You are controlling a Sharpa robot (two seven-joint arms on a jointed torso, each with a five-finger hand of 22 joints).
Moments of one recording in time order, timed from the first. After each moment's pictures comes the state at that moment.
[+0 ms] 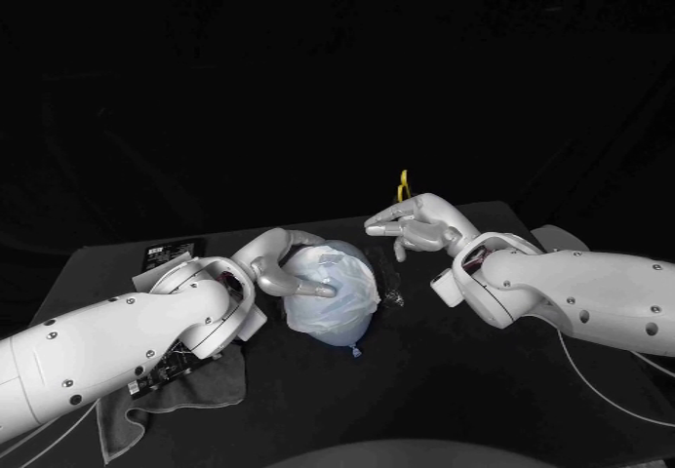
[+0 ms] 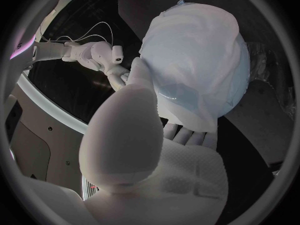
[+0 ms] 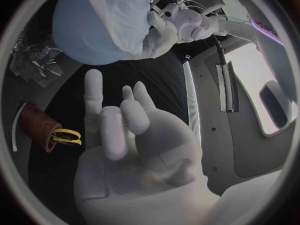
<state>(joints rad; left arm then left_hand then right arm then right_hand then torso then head) 1.12 -0.72 -0.04 1.59 -0.97 -0.36 -0.12 1.53 -0.31 -0.17 0.30 0.05 0.50 0.16 0.16 0.14 0.34 0.25 0.03 0.04 0.13 0.25 0.03 0.03 0.09 0.12 0.29 0.03 0.03 1.18 -1.00 -0.16 1.71 -0.72 -0.60 0.22 1.26 0.28 -0.31 -0.26 0.12 1.05 0.13 0.14 0.15 1.46 0.04 1.19 1.09 1.46 -0.02 1.46 1.28 0.18 1.11 0.09 0.89 0.75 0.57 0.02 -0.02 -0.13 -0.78</state>
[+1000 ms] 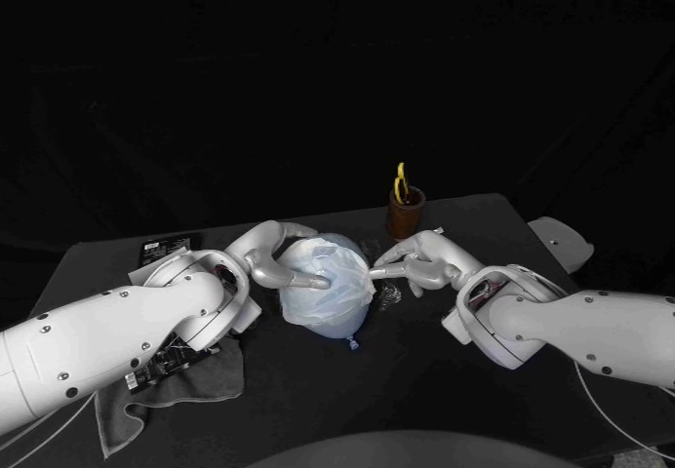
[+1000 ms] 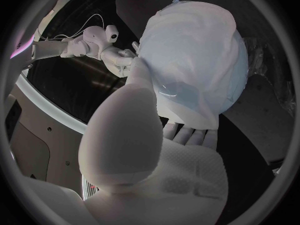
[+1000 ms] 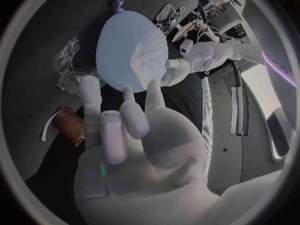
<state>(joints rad) 1.12 -0.72 -0.04 1.58 -0.97 -0.36 -0.12 1.54 -0.31 -0.17 0.30 0.05 0.49 0.16 0.16 0.14 0.34 0.24 0.03 0.04 0.13 0.24 0.03 0.03 0.09 0.12 0.29 0.03 0.03 1.07 -1.06 -0.16 1.85 -1.03 -0.70 -0.09 1.16 0.21 -0.44 -0.19 0.14 1.05 0.12 0.17 0.20 1.46 0.04 1.23 1.09 1.46 -0.02 1.52 1.31 0.17 1.08 0.10 0.96 0.83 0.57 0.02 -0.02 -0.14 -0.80</state>
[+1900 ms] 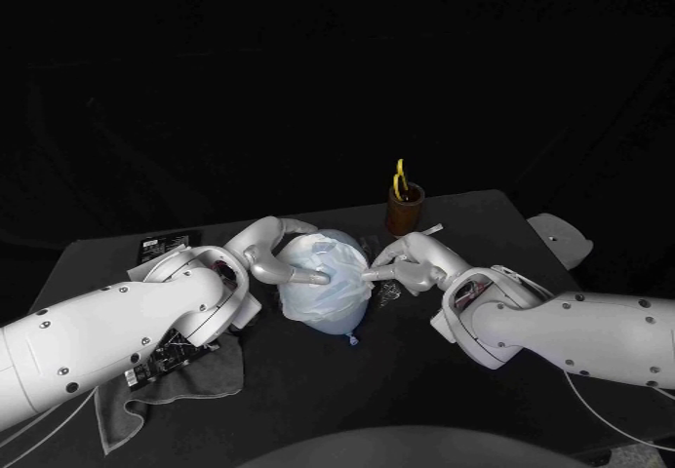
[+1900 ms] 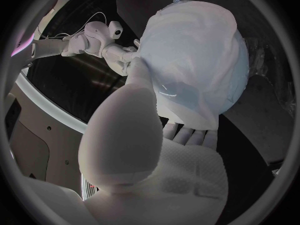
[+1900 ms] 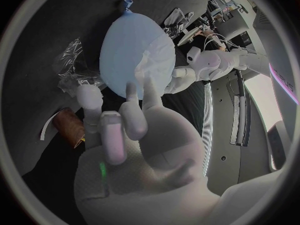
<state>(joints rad) 1.12 -0.71 -0.04 1.57 -0.95 -0.36 -0.12 1.54 -0.31 -0.17 0.30 0.05 0.49 0.16 0.16 0.14 0.34 0.24 0.03 0.04 0.13 0.24 0.03 0.03 0.09 0.12 0.29 0.03 0.03 1.05 -1.00 -0.16 1.82 -1.15 -0.74 -0.19 1.28 0.24 -0.44 -0.21 0.22 1.12 0.07 0.31 0.28 1.45 0.01 1.26 1.09 1.45 -0.04 1.56 1.31 0.15 1.15 0.06 1.06 0.95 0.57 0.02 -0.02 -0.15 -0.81</state>
